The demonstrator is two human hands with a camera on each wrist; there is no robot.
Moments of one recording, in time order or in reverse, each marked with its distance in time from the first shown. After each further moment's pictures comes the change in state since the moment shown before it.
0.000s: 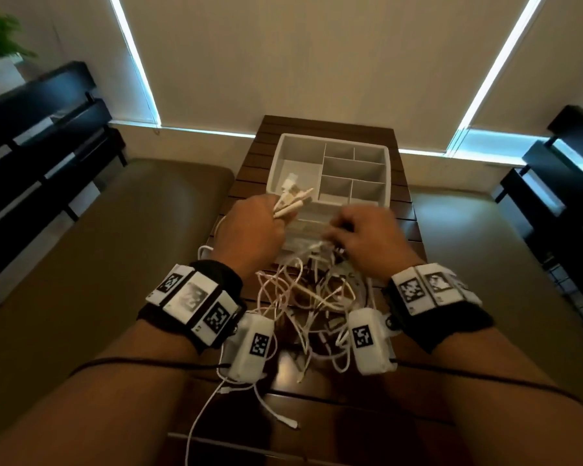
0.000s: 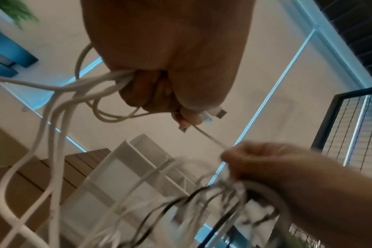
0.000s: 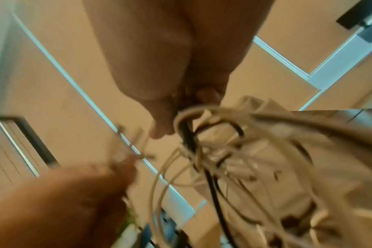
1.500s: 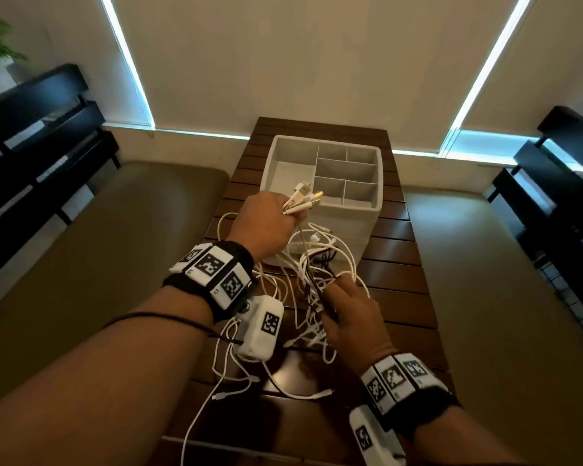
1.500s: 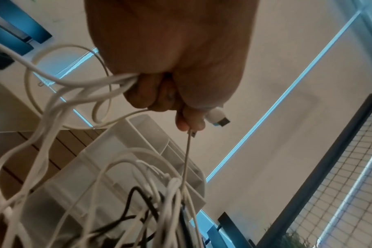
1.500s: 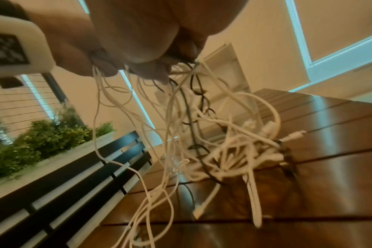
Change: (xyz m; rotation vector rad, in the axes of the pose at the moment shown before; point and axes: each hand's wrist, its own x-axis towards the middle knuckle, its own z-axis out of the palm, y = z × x) left_hand 0.024 0.006 0.019 -0.144 -0.072 -0.023; right_hand -0.079 0.055 0.075 -0.193 0.155 -0.229
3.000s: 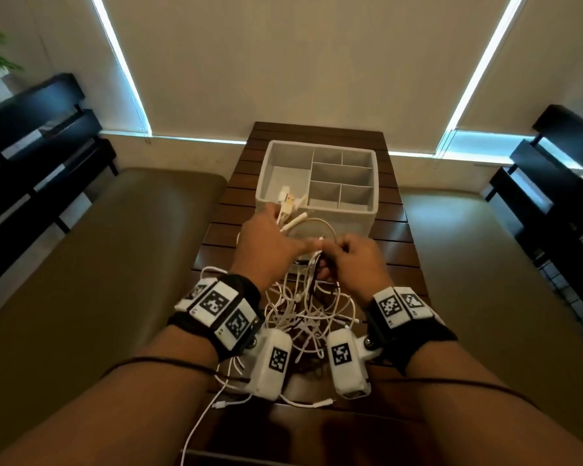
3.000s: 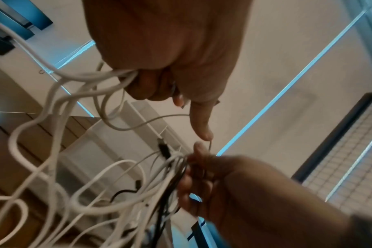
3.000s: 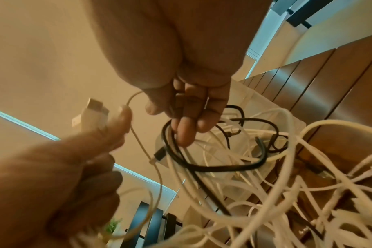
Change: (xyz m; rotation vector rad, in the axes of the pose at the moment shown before) left_hand -0.026 0.004 0.018 -0.225 0.079 -0.111; right_hand 0.080 -0.006 -0.037 0.656 -0.030 0.653
